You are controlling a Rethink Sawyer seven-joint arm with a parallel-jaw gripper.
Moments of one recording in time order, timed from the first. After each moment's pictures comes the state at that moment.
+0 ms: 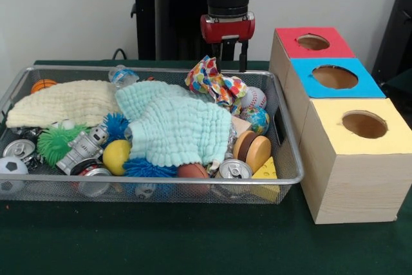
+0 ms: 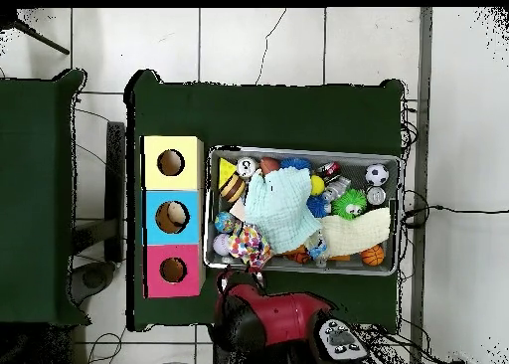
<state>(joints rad) -0.33 -0.62 0.05 2.18 -0.45 -0.16 1.69</state>
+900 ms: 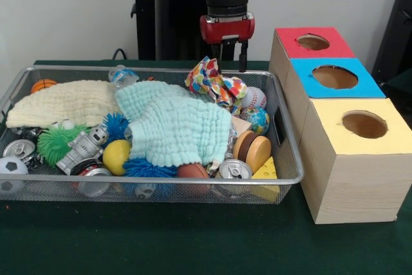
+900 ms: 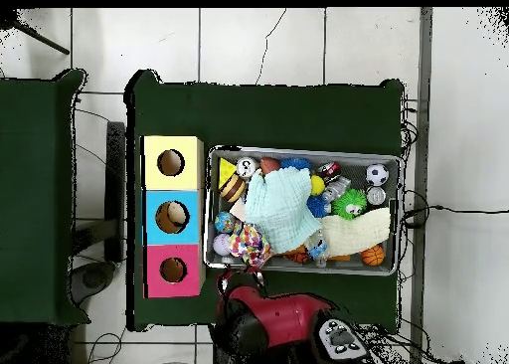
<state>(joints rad) -0.34 -0.62 0.06 2.18 -0.49 -0.20 1.69</state>
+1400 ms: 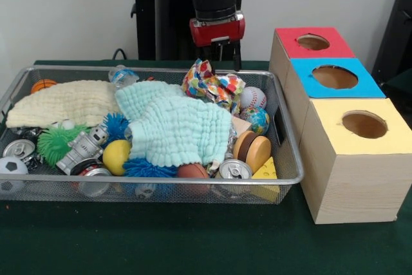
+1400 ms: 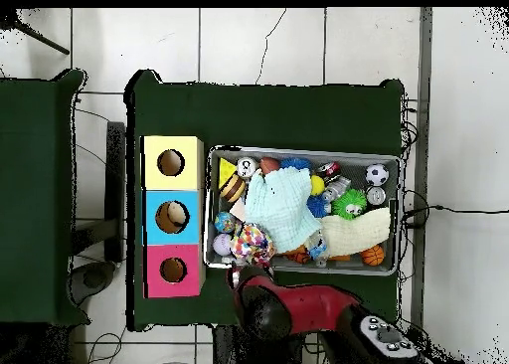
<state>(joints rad) -0.58 -0.64 0.26 2.19 -0.47 -0.02 1.69</state>
